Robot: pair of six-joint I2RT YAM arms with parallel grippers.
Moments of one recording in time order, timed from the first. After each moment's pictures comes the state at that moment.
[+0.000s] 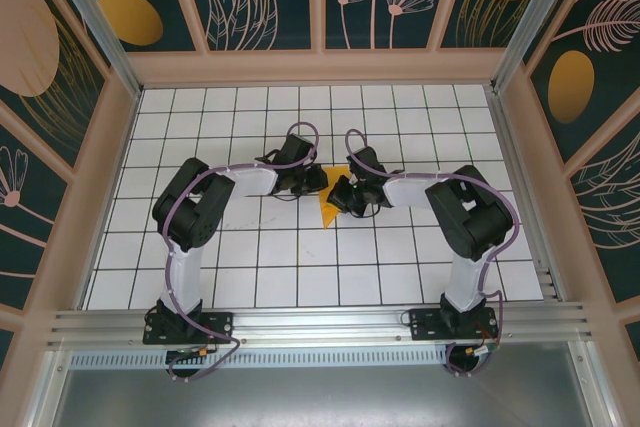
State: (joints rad) left arm -0.60 2.04 1.20 -0.08 0.28 -0.76; right arm 0.59 1.85 0.94 -0.07 -0.42 1.06
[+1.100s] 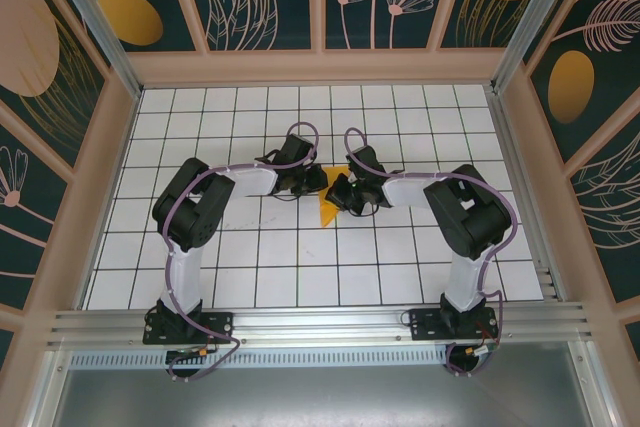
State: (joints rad) left arm -0.60 2.04 1.20 -0.08 0.28 -0.76; right arm 0.59 1.86 0.95 -0.02 -0.42 1.07
